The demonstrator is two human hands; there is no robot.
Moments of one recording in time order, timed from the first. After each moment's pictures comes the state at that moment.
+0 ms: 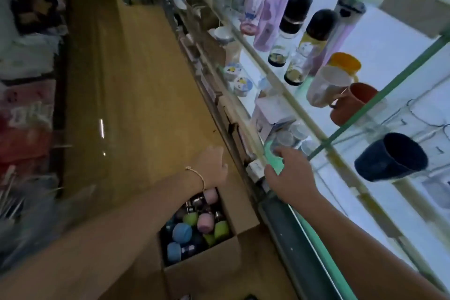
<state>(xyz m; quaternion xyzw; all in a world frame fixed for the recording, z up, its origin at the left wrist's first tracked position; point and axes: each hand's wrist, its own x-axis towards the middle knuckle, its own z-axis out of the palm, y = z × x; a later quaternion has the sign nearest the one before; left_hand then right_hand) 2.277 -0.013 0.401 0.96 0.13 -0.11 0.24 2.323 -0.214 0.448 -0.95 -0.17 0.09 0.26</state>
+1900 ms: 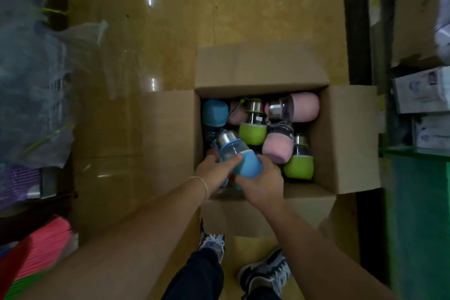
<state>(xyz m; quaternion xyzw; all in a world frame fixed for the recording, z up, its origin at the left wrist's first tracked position) 2.107 0.057 -0.148 0.46 0.61 -0.22 0.61 2.178 -0.057 -0.146 -0.87 -0.04 0.44 0.23</state>
